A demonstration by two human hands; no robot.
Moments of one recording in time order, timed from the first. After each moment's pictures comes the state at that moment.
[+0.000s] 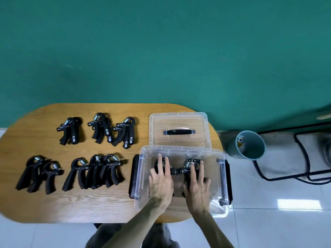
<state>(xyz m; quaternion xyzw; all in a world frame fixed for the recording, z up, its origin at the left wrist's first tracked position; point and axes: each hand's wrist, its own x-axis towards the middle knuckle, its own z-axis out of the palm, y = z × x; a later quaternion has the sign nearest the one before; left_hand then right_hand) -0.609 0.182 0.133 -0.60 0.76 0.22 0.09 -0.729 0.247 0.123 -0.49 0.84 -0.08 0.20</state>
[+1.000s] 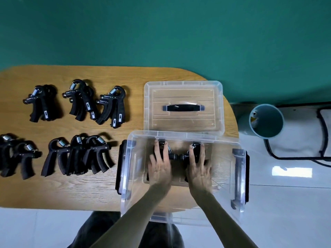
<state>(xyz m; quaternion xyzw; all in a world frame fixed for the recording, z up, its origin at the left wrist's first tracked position) -0.619 0.177 0.016 -0.63 0.73 0.23 0.10 -0.749 0.228 0.026 -0.54 0.80 0.07 0.25</state>
